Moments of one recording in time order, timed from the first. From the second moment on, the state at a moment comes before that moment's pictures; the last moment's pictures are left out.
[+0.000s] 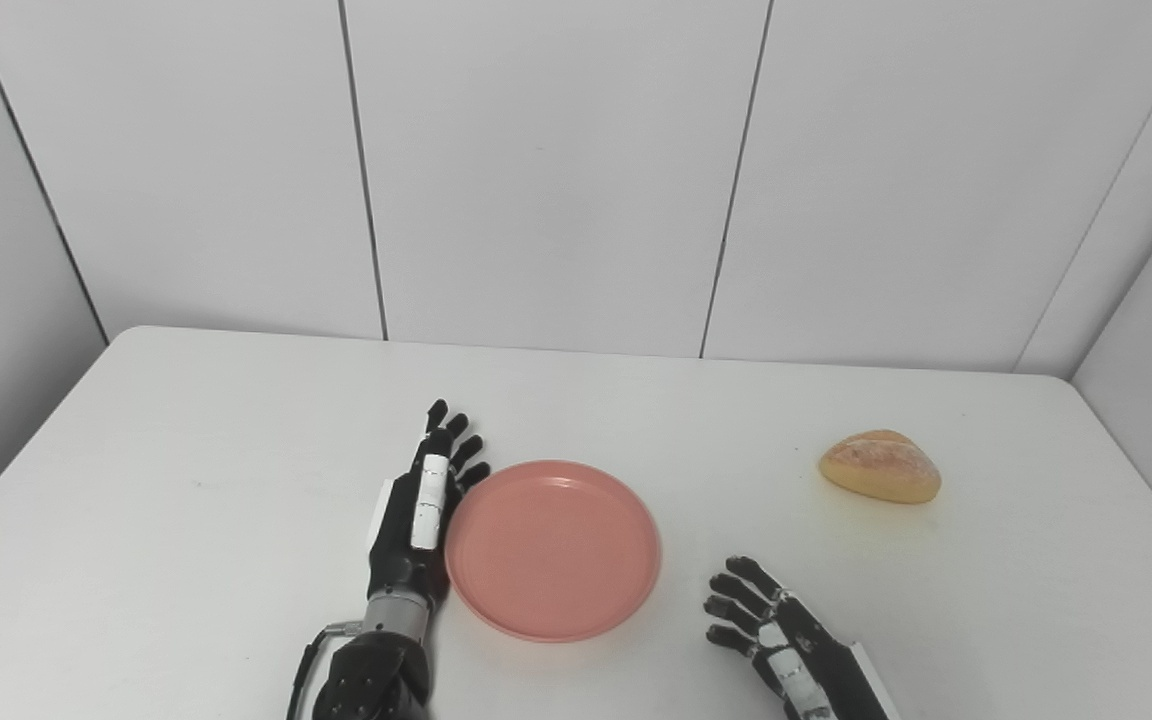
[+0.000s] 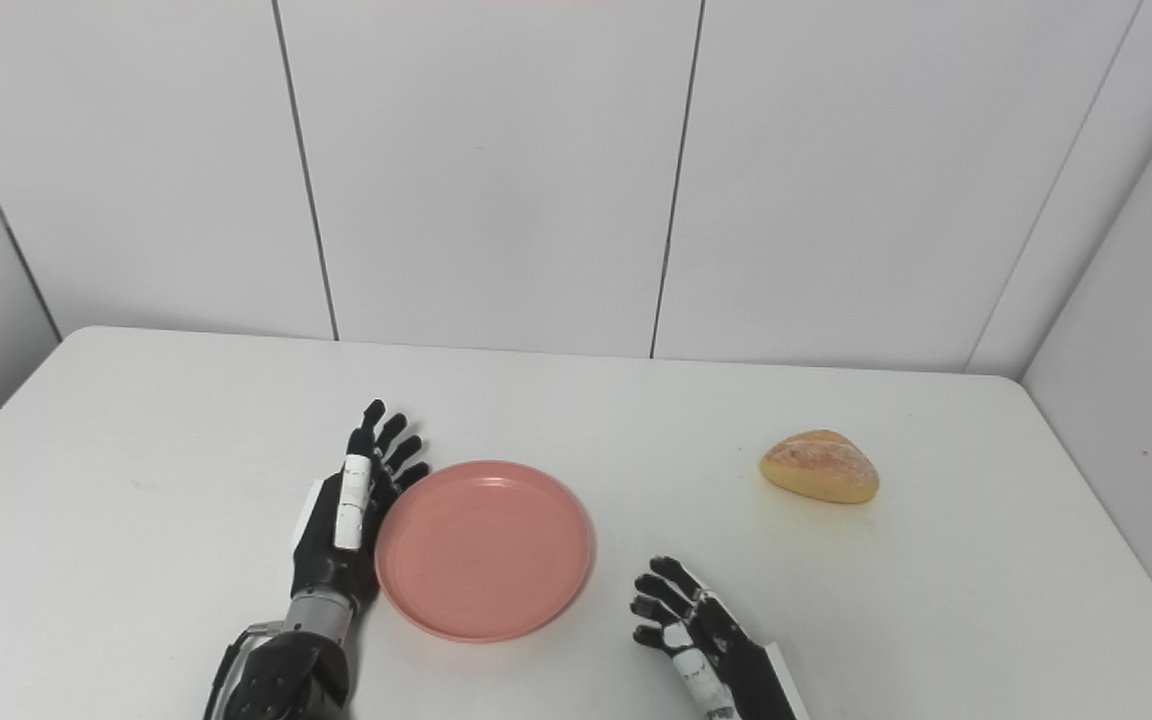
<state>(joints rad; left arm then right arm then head) -0.38 -0.06 0.06 0.32 -0.13 -0.08 0.00 0.08 0.00 0.10 -0.18 0.16 0.03 0.14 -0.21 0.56</state>
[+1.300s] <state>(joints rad) -0.39 -0.05 0.07 0.33 -0.15 -0.08 -0.02 0.06 0.06 0.12 -0.16 0.08 0.04 0.09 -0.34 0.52</state>
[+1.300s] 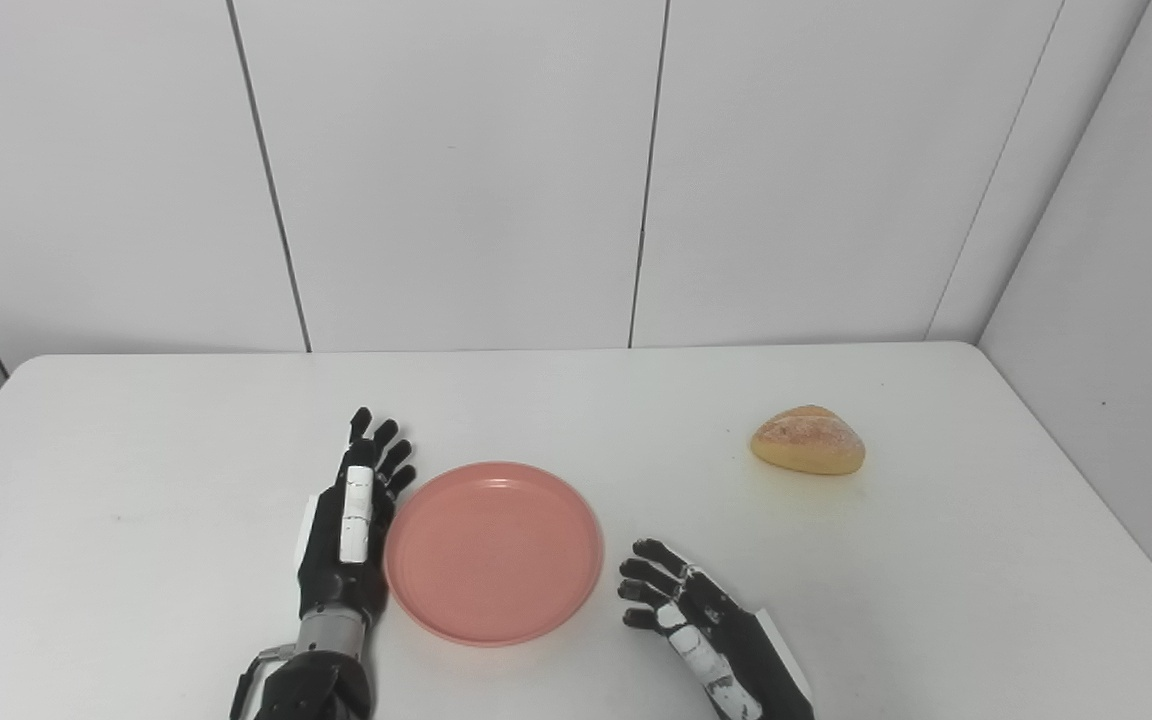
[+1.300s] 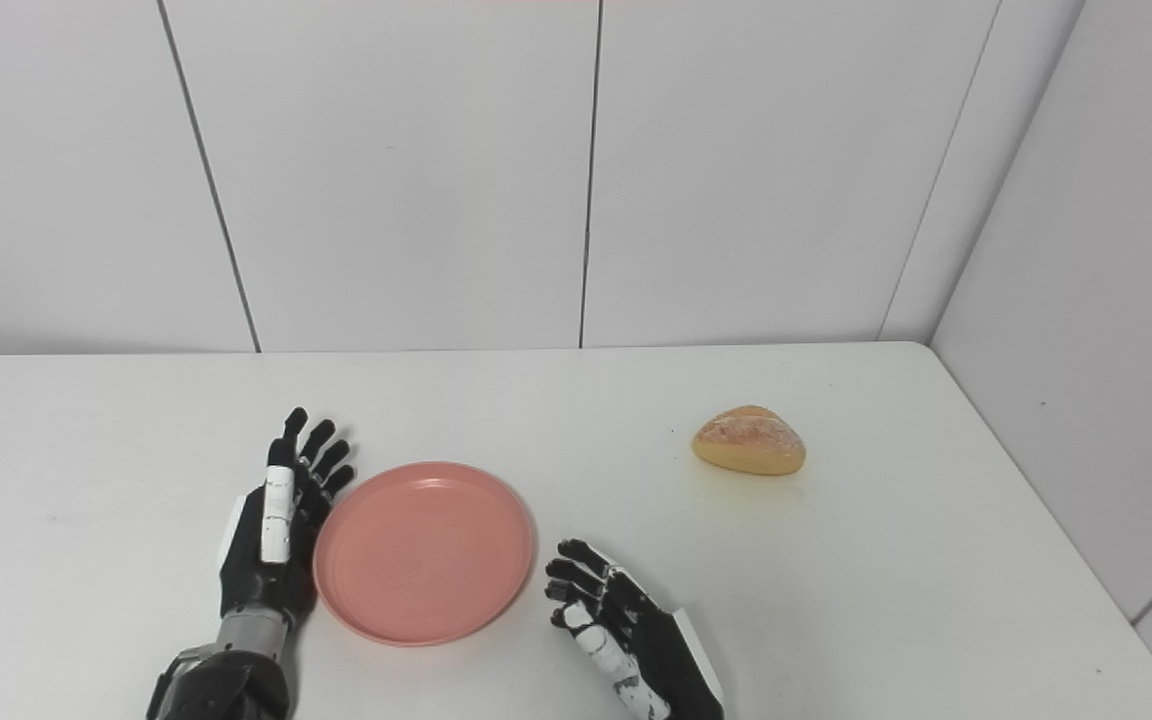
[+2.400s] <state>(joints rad) -0.40 -0.05 0.07 0.35 -0.16 -0.09 -0.04 -0.12 -0.09 0.09 -0.36 -0.55 0.10 -0.01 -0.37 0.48</state>
